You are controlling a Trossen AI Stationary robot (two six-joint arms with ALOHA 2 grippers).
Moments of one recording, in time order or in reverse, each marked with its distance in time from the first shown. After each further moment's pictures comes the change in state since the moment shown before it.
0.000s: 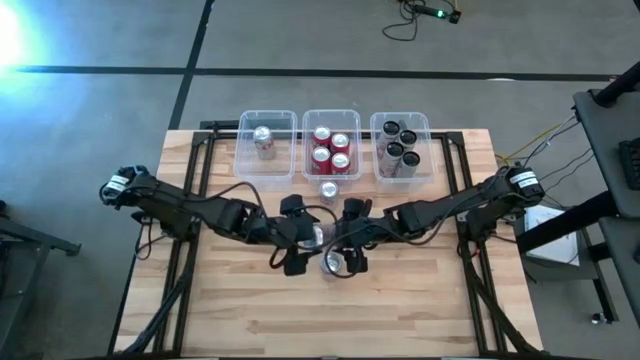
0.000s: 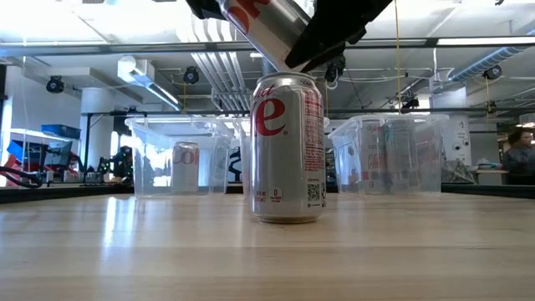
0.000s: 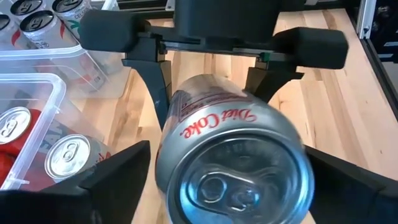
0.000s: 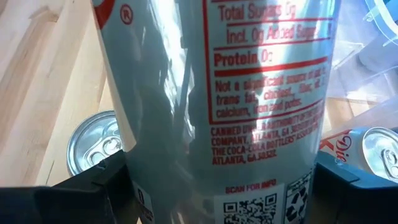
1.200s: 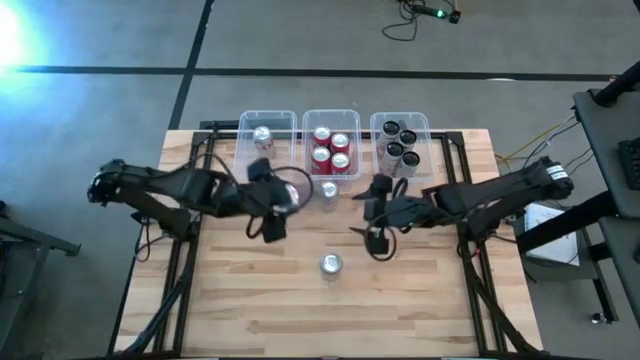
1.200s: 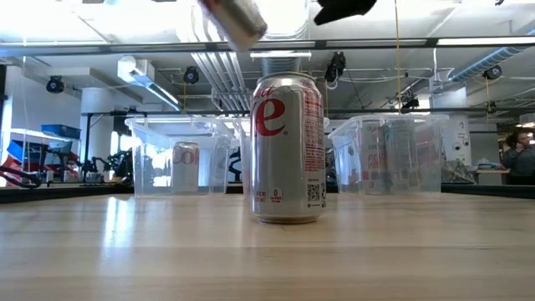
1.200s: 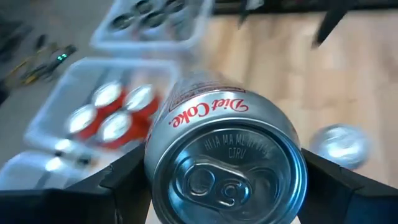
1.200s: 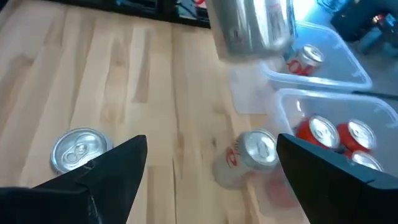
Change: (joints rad) left arm 0.083 -0.151 0.157 -0.367 -0.151 -0.004; right arm 0.001 -0.264 0.003 -0.148 0.156 -0.032
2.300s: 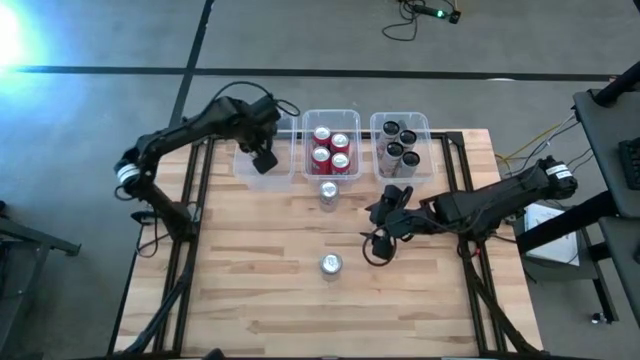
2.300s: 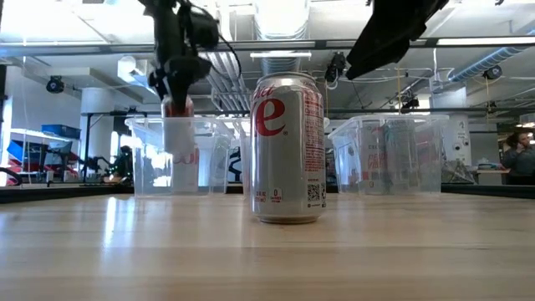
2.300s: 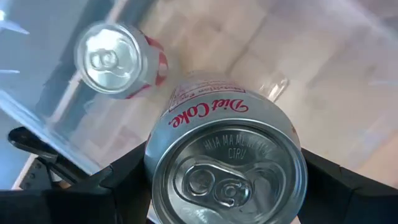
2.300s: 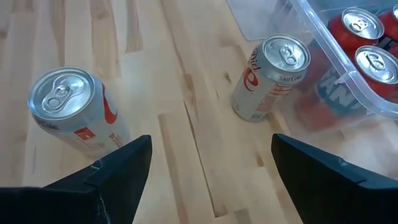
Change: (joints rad) left arm 0.826 0.212 0.023 -0.392 0.370 0.175; right arm 0.008 -0.051 -0.225 0.004 -0.002 0.312
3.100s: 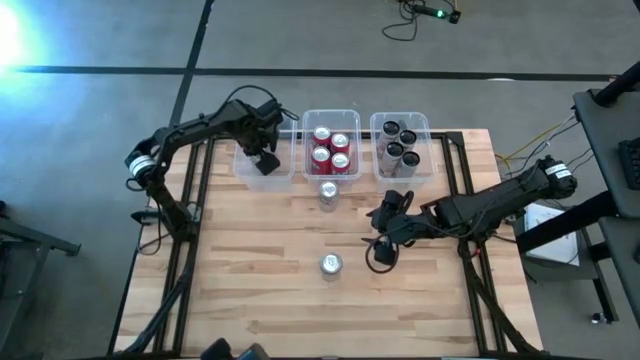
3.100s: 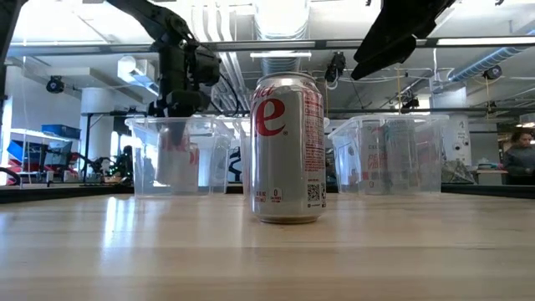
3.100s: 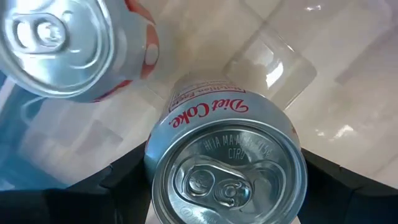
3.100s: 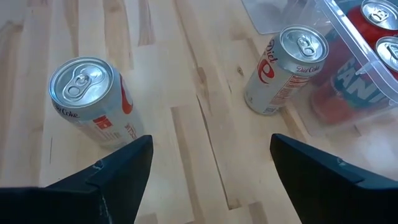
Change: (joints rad) left arm 0.089 0.111 -0.104 0.095 0.076 0.023; right arm 0.041 0.000 -0.011 -0.004 -0.005 0.037
